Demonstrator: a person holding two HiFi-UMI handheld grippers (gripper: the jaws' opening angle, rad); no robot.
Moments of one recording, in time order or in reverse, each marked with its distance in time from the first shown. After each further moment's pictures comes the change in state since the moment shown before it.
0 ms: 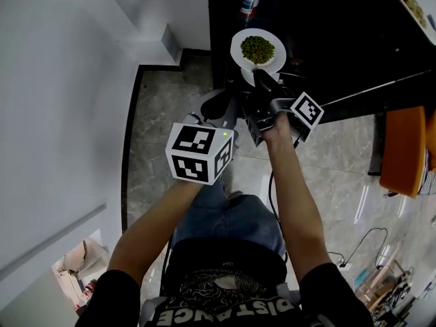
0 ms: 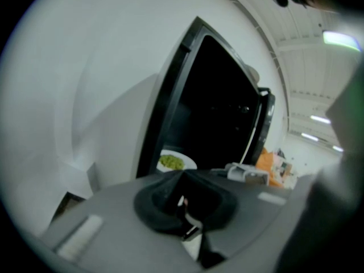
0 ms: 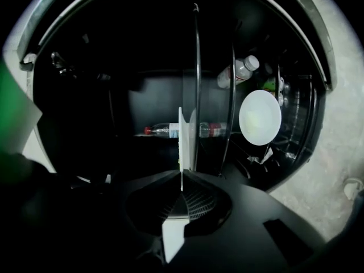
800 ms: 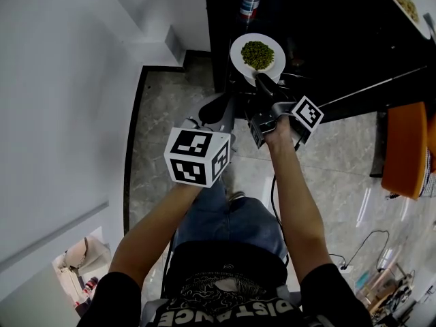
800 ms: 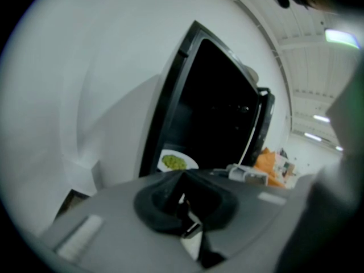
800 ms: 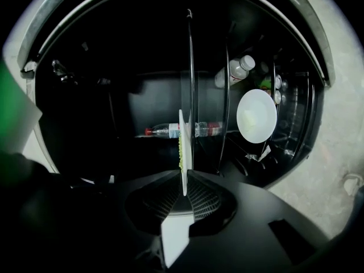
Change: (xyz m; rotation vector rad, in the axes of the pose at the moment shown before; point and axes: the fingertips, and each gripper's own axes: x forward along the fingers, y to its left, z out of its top) left arm -0.019 -0.008 -0.007 -0.007 0.008 0.029; right arm -0.018 -0.004 -0.002 0.016 0.012 0.022
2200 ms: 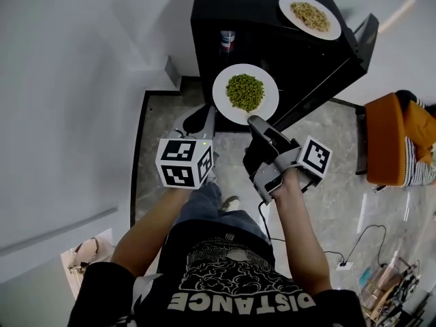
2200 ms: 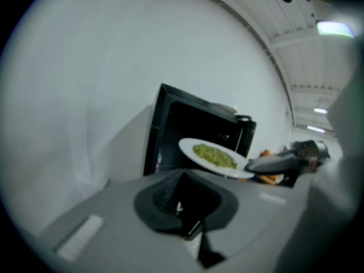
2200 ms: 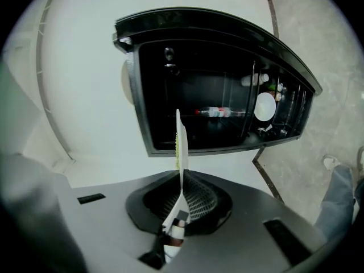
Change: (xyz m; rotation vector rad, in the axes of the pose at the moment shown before) left arm -0.103 -0.060 0.105 0.066 -0.040 0.051; right arm -0.167 0.214 -0.097 -0.037 0.156 0.022
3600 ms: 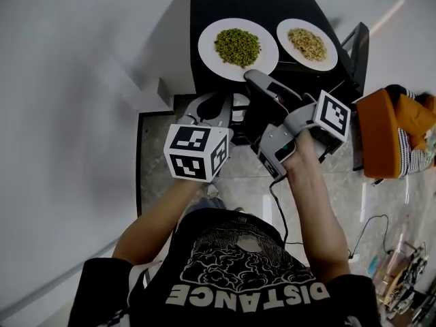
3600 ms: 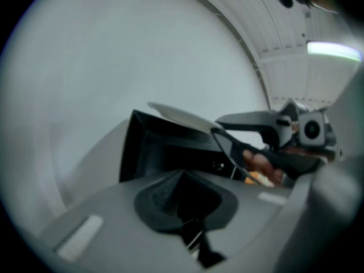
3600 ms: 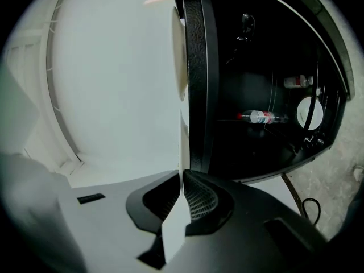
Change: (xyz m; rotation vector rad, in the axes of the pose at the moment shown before) left arm 0.081 -0.001 0.118 0.033 -0.080 -0.207; right arm 0.120 0.144 0.070 -0.059 -0.046 0.115
